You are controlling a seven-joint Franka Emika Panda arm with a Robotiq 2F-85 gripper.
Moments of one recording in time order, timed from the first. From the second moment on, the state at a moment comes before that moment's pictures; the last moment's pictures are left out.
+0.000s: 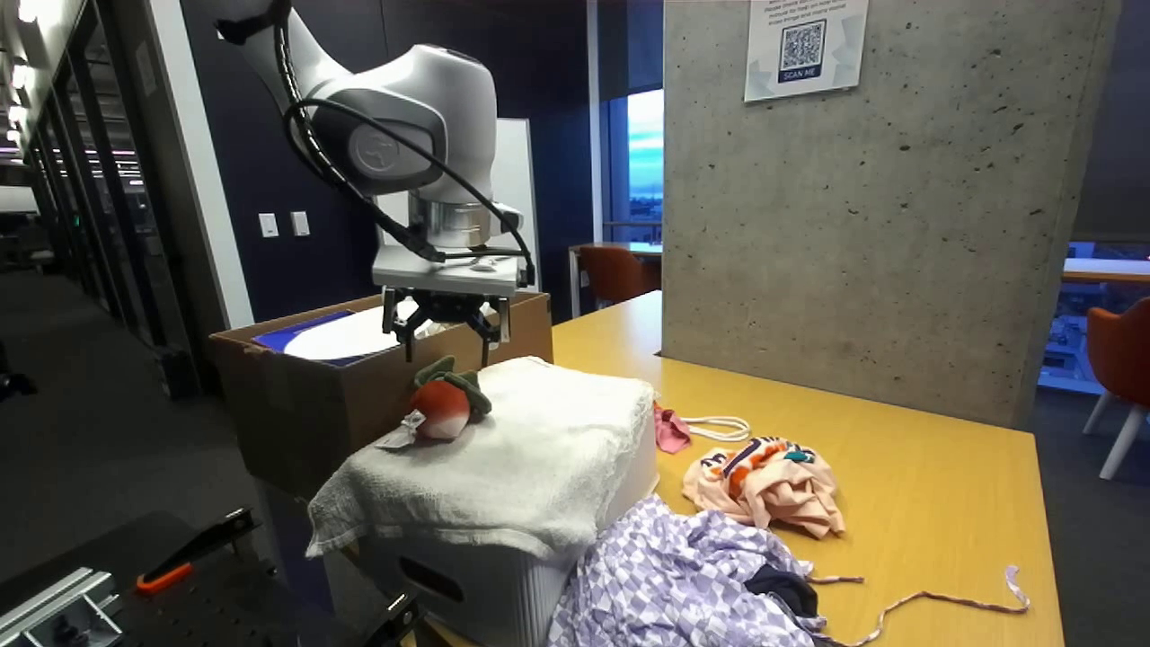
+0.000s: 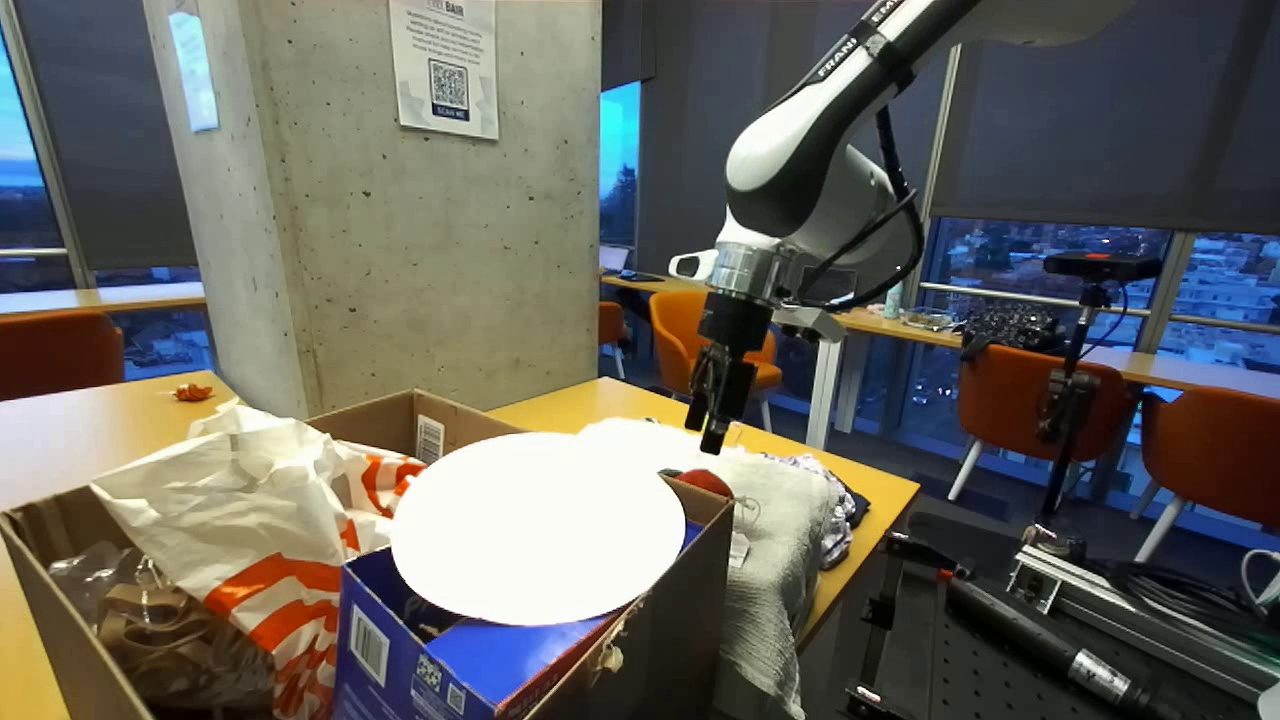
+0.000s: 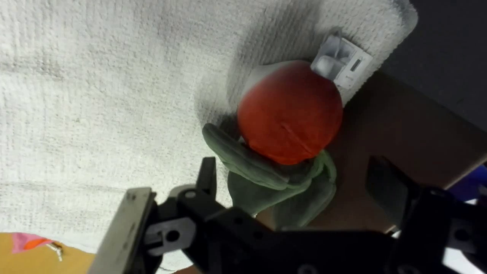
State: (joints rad) arm -0.10 0.24 0.08 -2.23 0.43 2.52 -1.05
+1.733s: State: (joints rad) arm -0.15 0.35 0.02 -2.18 0.13 2.62 -0.97
